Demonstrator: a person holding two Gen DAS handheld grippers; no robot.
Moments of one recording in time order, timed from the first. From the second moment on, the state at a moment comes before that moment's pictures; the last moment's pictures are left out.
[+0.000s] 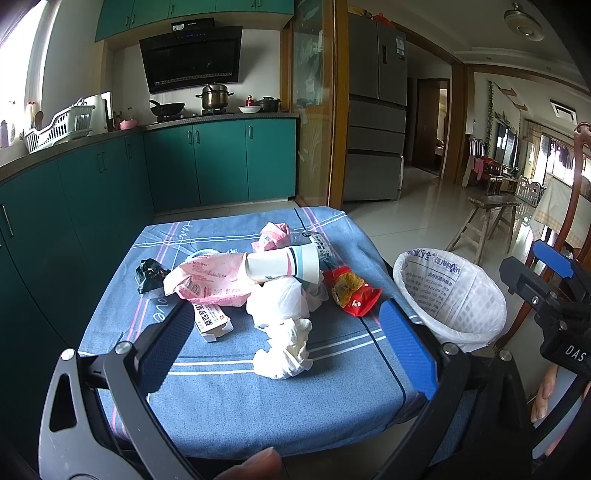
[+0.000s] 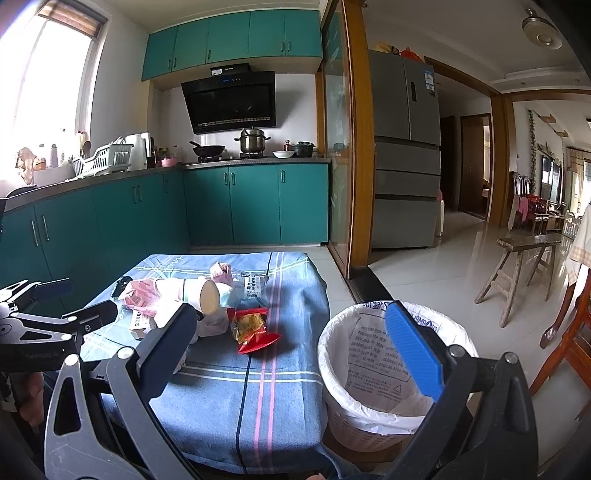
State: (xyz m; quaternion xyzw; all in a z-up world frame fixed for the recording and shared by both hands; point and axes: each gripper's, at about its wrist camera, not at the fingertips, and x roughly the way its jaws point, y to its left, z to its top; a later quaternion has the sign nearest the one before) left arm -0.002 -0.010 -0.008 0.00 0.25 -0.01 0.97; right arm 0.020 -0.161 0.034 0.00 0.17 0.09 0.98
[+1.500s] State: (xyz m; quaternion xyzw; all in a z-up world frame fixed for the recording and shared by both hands) left arm -0.001 -0.004 -0.009 0.00 0.27 0.00 0.96; right arm 0.021 -0.159 0.036 0.00 0.17 0.09 0.98
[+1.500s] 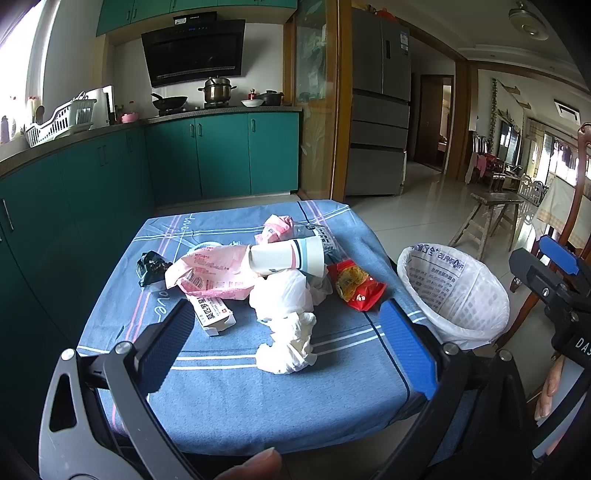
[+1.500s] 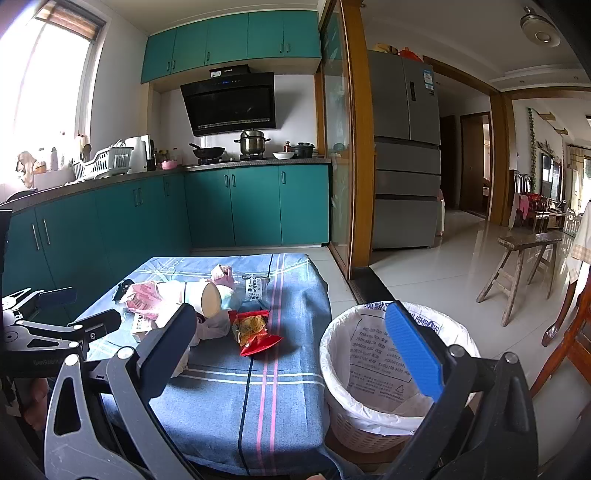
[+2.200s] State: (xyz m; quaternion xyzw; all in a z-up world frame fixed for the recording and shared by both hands) left arm 0.029 0.037 -0.002 -0.01 0.26 0.03 0.96; right arm 0.062 -0.152 0.029 -0.01 0.18 0.07 0.98
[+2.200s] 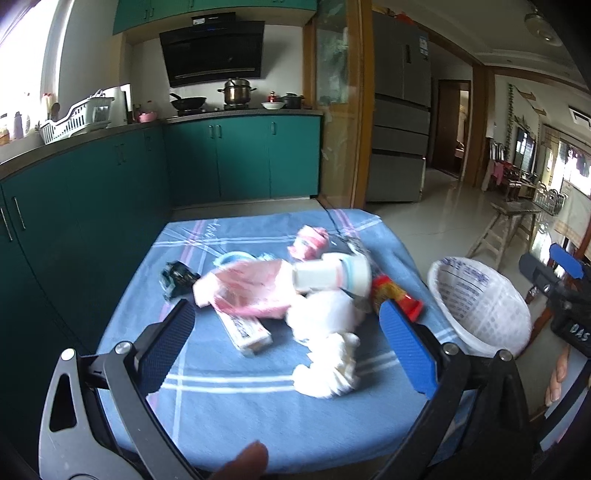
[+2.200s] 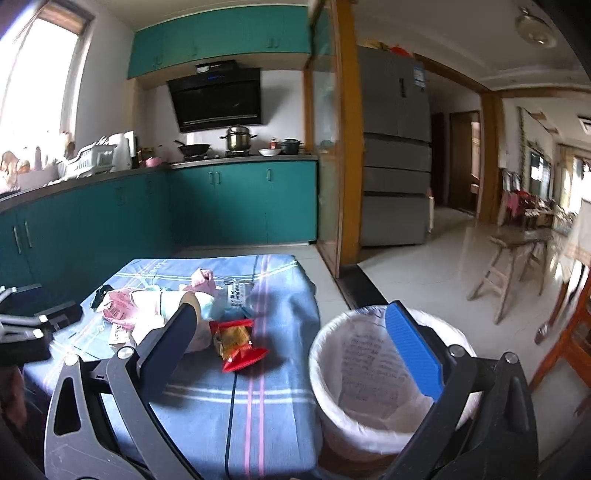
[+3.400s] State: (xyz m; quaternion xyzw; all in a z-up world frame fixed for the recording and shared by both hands) left arm 0.193 0.213 -0.073 -0.18 0.45 0.09 0.87; right arm 0.237 -0.071 -0.084 -0.05 0.40 0.24 0.89
